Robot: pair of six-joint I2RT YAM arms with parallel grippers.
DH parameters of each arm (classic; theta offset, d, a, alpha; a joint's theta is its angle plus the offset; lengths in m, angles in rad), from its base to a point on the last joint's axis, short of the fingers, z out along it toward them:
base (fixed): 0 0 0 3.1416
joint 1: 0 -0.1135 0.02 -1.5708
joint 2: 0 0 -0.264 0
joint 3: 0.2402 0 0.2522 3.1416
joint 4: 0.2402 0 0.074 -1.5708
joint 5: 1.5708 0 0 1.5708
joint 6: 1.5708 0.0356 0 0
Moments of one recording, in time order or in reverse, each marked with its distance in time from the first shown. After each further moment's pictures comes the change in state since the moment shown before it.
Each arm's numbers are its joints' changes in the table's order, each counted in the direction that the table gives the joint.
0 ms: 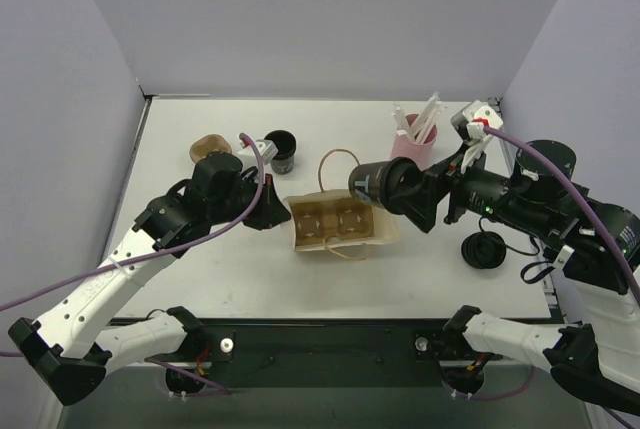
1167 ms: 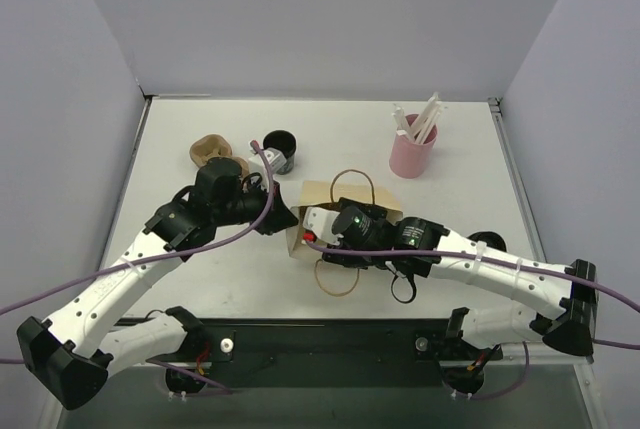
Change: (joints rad) left arm -0.051 0.015 -0.150 -0.190 0.196 0.158; right arm -0.418 -0.207 -0.665 -0.312 0.525 -0.514
